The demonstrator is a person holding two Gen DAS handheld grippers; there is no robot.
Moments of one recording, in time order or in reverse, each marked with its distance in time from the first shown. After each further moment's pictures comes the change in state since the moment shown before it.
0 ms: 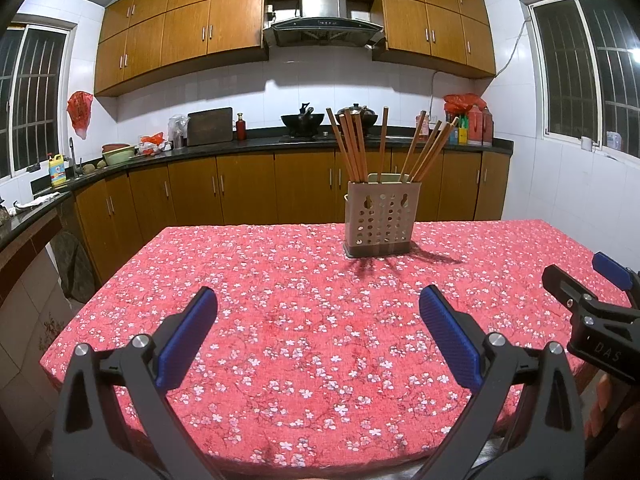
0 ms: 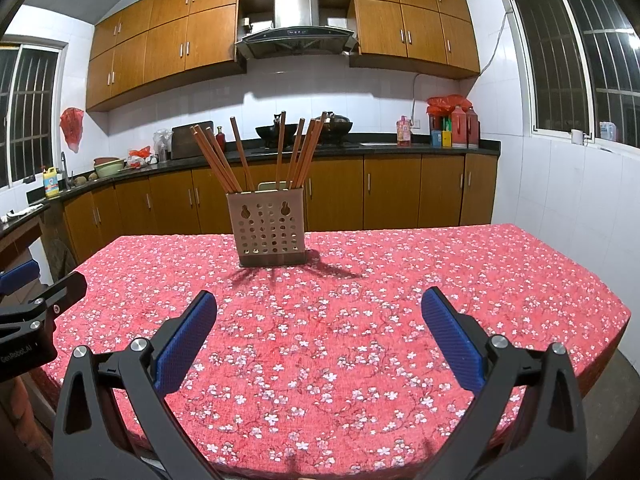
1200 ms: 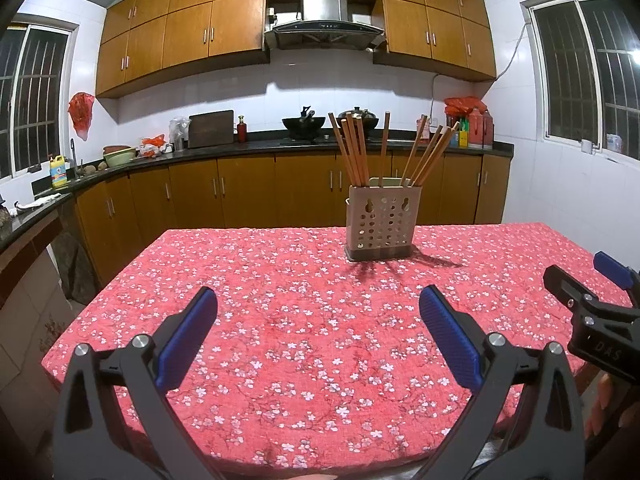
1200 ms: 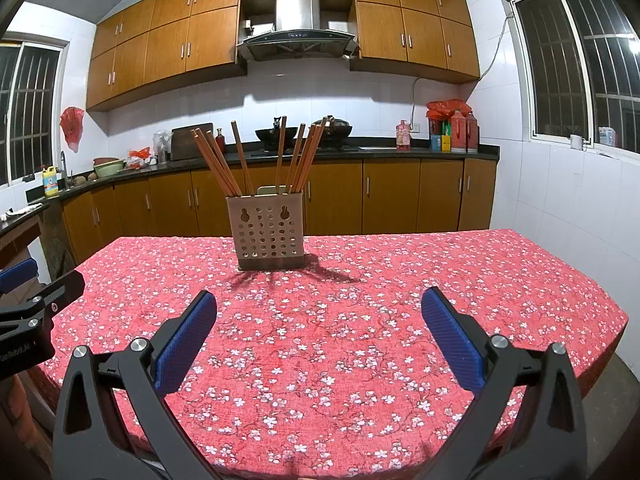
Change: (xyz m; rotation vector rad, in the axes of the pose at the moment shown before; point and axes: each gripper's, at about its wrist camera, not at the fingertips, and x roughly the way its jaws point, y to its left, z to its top) left arm 0.000 0.001 0.000 -0.001 -0.005 0.001; right arm 0.000 0.001 0.004 -0.007 -0.007 -0.003
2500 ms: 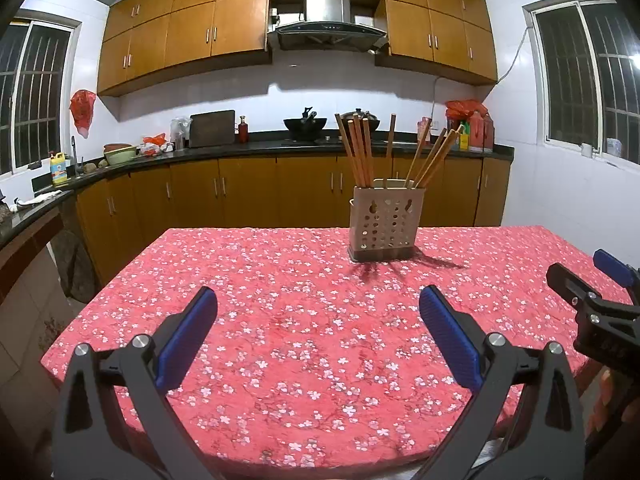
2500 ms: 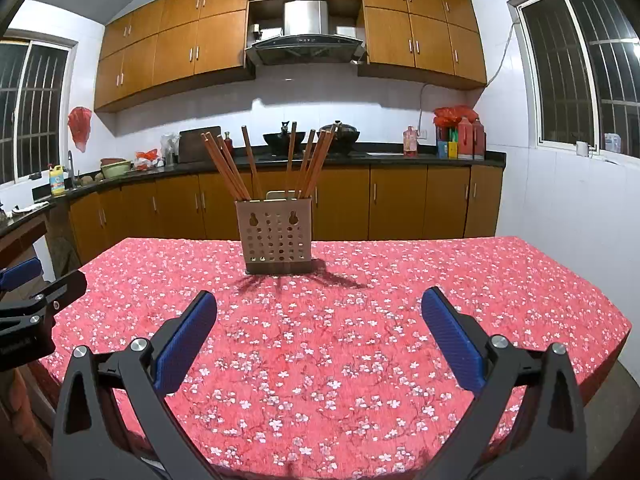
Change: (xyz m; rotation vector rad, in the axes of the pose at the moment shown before) left arm -0.003 0.009 0.002 -0.009 -0.002 -0.005; right arm -0.004 0.002 0.002 -0.015 -0.018 0.020
